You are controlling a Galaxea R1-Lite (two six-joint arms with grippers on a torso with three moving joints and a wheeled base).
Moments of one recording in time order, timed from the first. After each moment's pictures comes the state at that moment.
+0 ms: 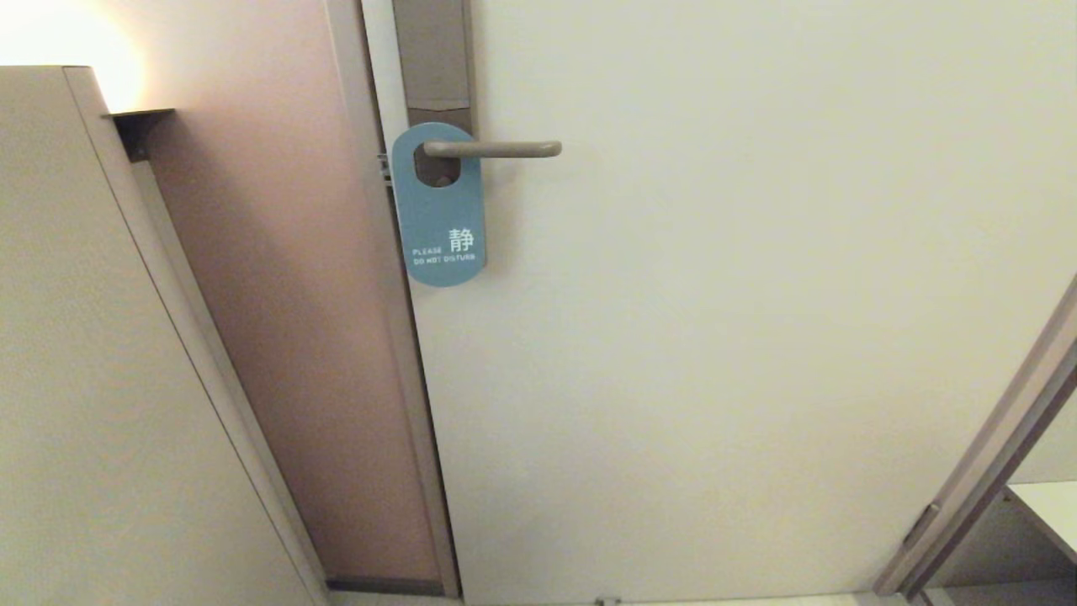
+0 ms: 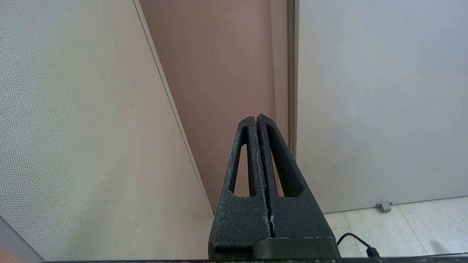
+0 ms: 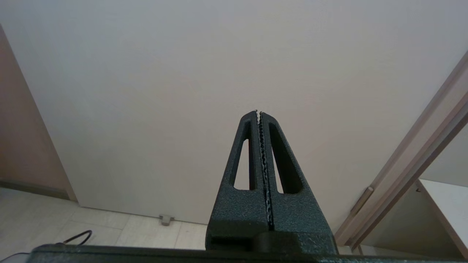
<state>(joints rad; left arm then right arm) 0.00 0.00 -0.01 0.04 -0.02 0.11 0.00 0.00 0.00 0.00 0.05 -0.09</state>
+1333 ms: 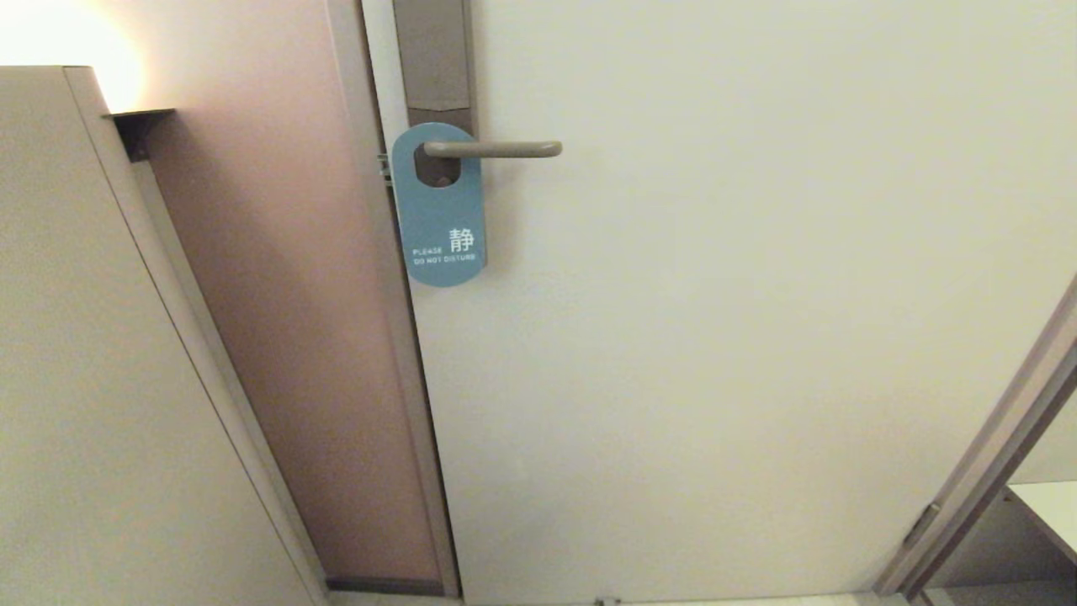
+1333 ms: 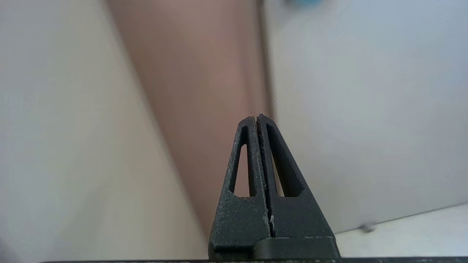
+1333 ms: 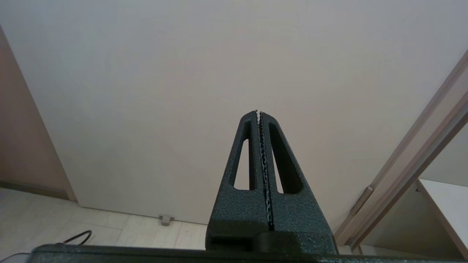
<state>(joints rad) -0.05 0.21 -0.31 0.05 -0.09 0.13 0.00 0.00 0.00 0.00 0.04 -0.09</state>
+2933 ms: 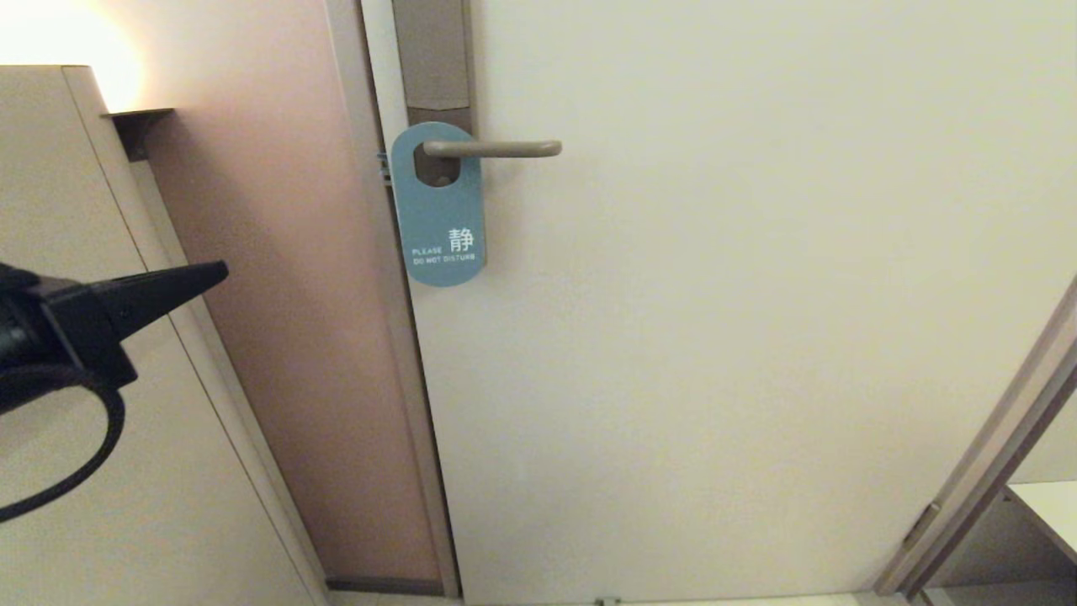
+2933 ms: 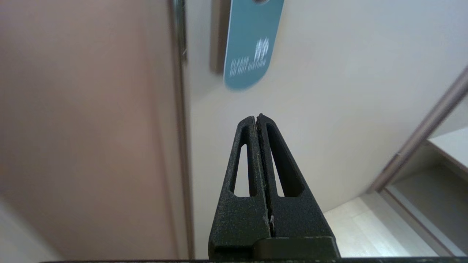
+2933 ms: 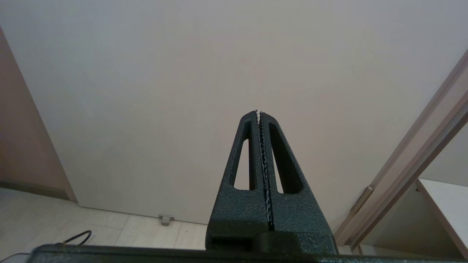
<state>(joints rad) -0.15 1.11 -0.75 -0.28 -0.29 -0.10 0.00 0.00 0.00 0.00 0.05 -0.09</state>
